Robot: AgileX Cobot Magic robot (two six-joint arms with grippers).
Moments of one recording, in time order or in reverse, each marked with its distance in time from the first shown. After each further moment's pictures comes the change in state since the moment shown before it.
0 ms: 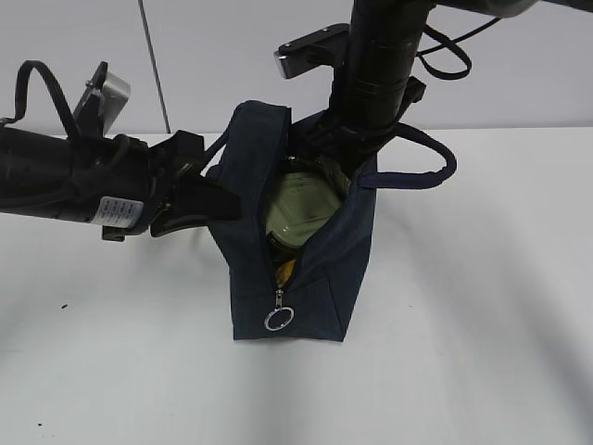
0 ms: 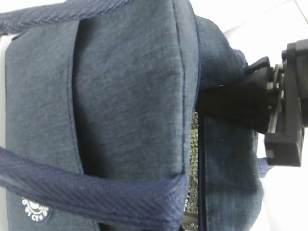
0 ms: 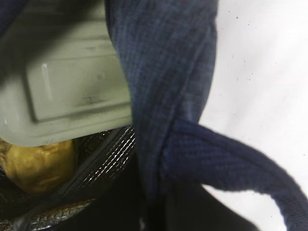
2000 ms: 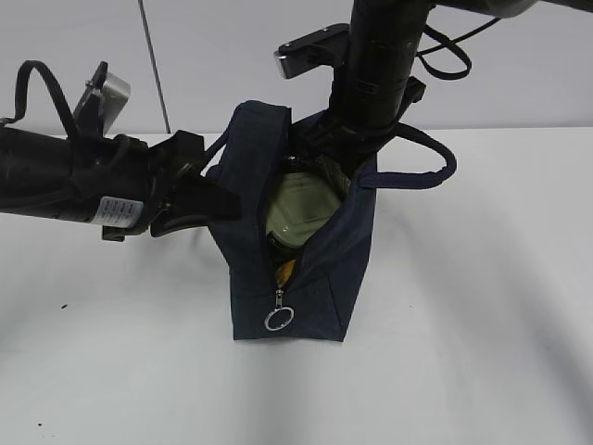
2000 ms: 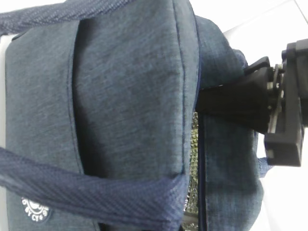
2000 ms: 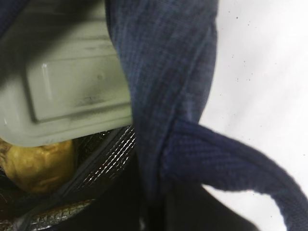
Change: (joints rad) left arm 0.000 0.000 0.000 0.000 0.000 0.000; right arm 0.000 0.000 0.000 0.000 0.000 0.000
